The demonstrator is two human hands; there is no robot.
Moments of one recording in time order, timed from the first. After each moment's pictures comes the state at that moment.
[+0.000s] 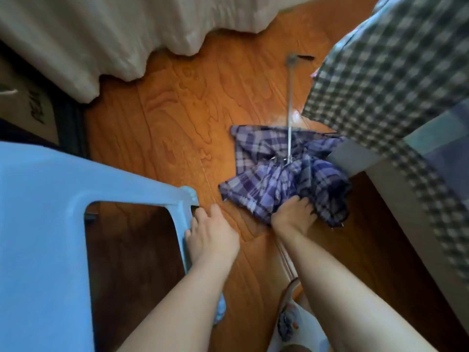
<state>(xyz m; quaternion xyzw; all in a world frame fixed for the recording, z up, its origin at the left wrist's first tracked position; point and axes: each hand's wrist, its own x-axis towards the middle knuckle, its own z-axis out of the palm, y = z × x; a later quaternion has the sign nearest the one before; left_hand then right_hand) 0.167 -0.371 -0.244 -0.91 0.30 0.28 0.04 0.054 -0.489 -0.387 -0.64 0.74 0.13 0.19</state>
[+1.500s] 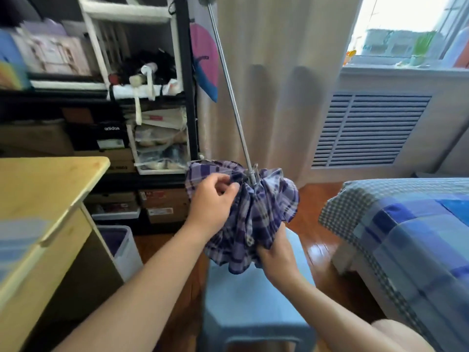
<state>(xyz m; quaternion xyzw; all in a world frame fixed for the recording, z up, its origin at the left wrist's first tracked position) 0.207 -0.052 0.202 -0.78 0.33 0.05 -0.53 0.064 -0.149 0.079 -0.75 0.32 -0.31 0.49</state>
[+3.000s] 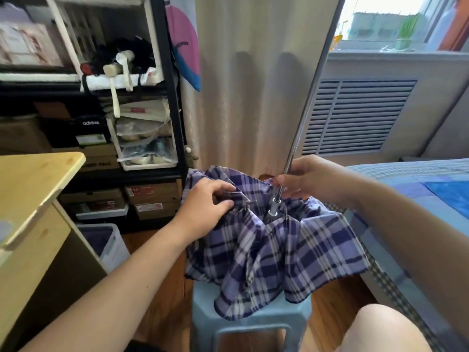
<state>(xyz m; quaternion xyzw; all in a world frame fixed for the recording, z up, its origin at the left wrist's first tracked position) 0.209 -0.053 0.182 -0.77 0.49 0.07 -0.41 0.019 -0.227 0.265 -0.86 0.28 -0.07 0.43</state>
